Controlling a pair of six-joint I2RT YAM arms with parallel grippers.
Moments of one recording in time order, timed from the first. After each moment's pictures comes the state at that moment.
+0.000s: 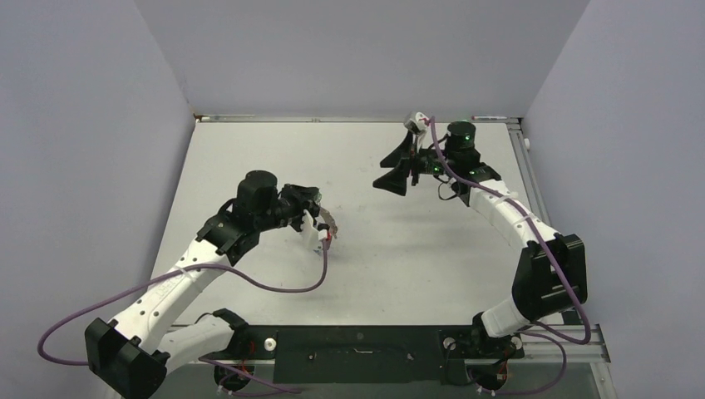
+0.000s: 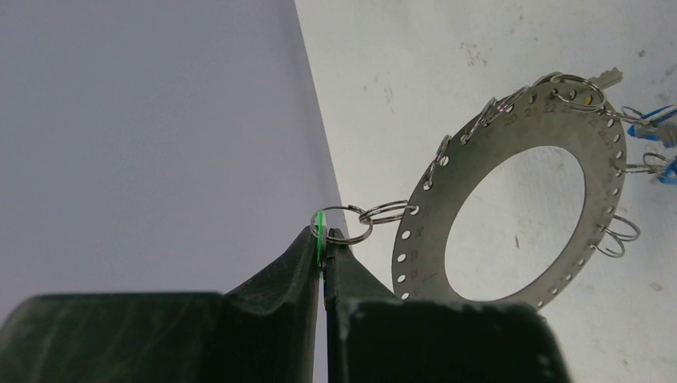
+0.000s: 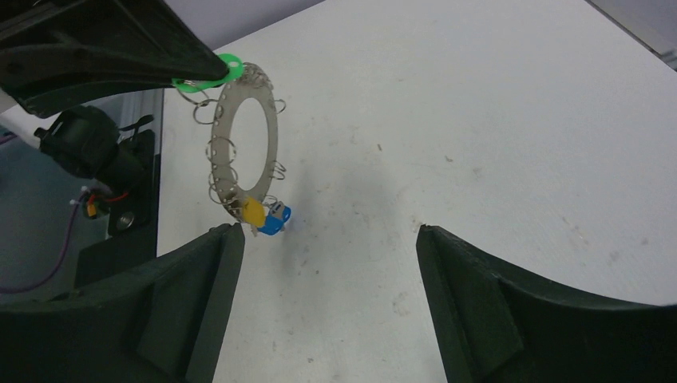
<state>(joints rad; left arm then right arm) -0.56 1.05 0.95 -0.42 0.33 1.50 0.25 1.52 1.16 0.05 -1.07 0.01</state>
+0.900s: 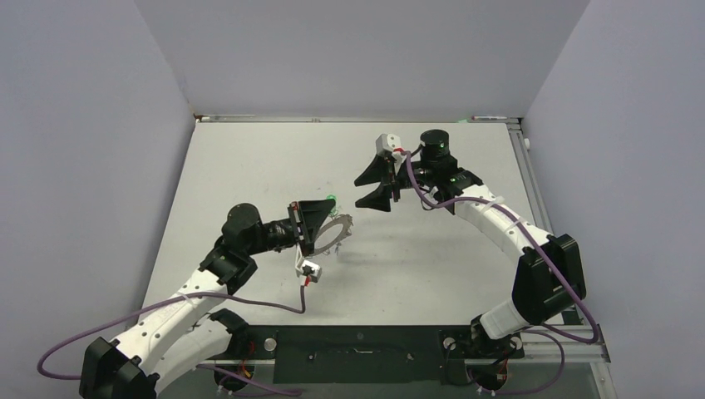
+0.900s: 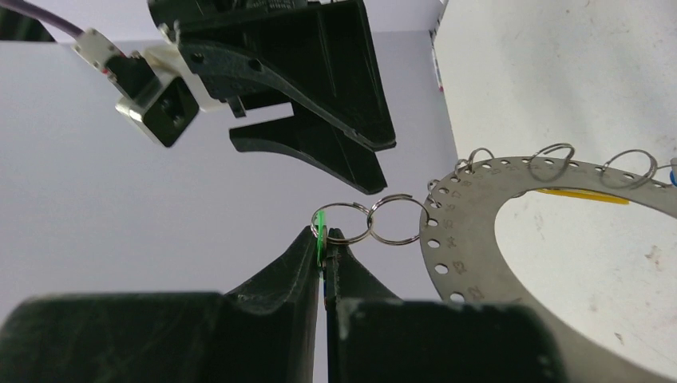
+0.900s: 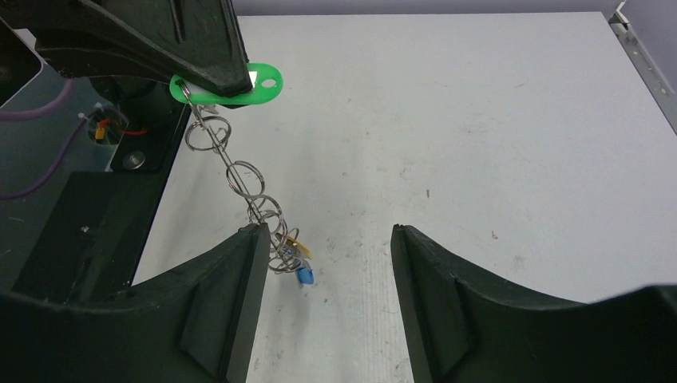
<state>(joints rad) -0.57 0.87 0.58 0.23 0.68 1.60 0.45 1.51 1.15 0.02 -1.16 -0.29</state>
